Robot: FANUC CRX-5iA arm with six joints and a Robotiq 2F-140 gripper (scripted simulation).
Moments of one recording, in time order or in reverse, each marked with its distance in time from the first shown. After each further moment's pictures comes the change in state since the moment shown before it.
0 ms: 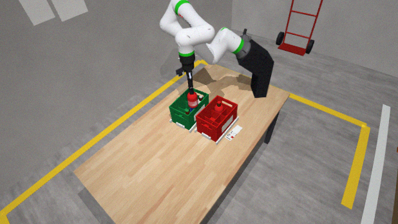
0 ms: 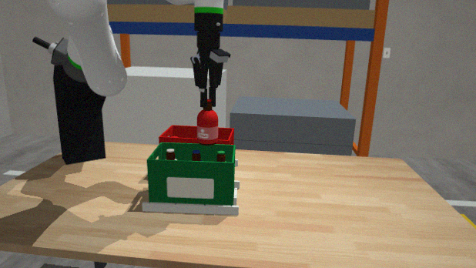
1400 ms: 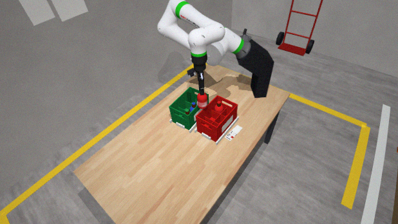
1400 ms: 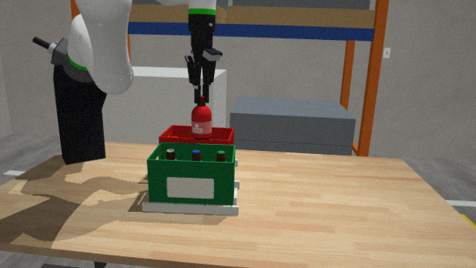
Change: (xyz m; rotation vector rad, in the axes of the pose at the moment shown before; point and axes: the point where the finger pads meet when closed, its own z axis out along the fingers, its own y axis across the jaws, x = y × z) arm -0.069 -0.026 0.000 0.000 0.001 0.000
